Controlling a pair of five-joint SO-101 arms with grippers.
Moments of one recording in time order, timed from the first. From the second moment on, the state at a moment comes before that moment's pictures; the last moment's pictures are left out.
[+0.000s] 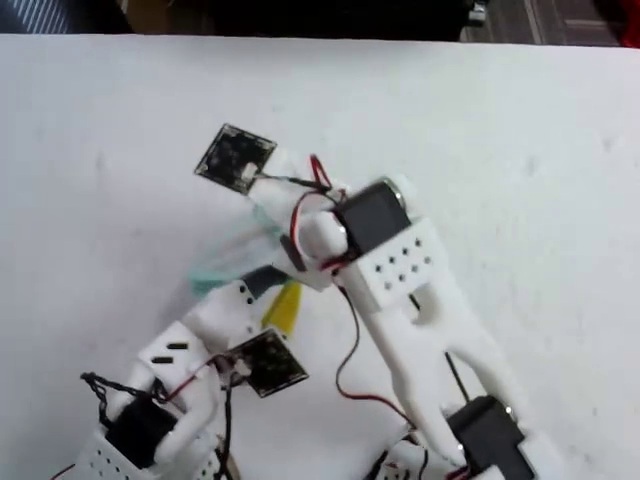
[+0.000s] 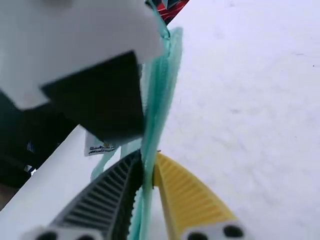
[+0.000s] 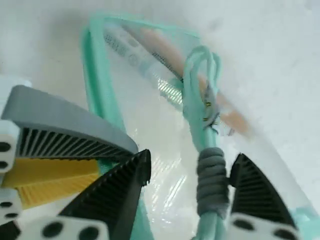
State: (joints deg) left arm 30.5 -105.1 86.4 48.1 -29.9; right arm -37.8 -12.3 -7.6 97.8 31.1
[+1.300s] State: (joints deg) left arm 18.6 -104.7 79.0 50.1 7.1; right arm -42.0 -21.8 -30.0 89.0 13.0
